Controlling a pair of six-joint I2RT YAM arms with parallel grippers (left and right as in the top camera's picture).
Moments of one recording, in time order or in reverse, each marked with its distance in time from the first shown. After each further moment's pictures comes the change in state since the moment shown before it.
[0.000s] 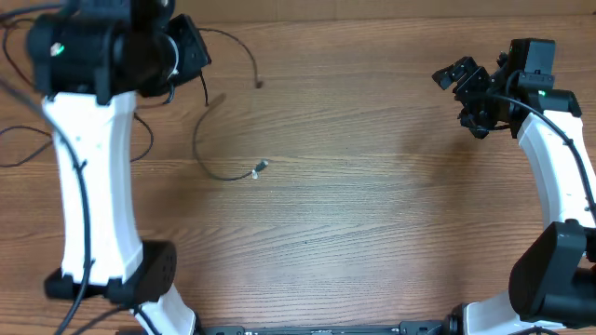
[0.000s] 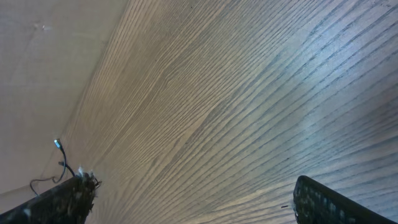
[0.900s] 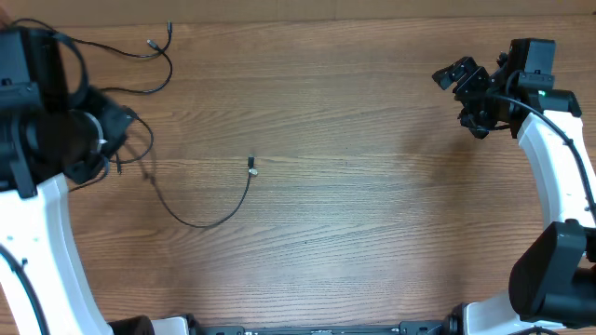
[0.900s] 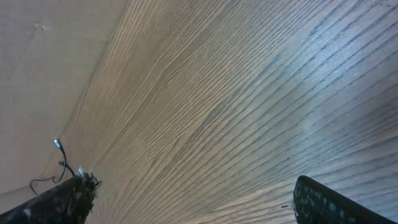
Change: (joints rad) left arm 0.245 -0.362 -0.417 -0.043 -0.145 -0.184; right arm 0.000 0.000 0.000 0.000 0.000 0.000
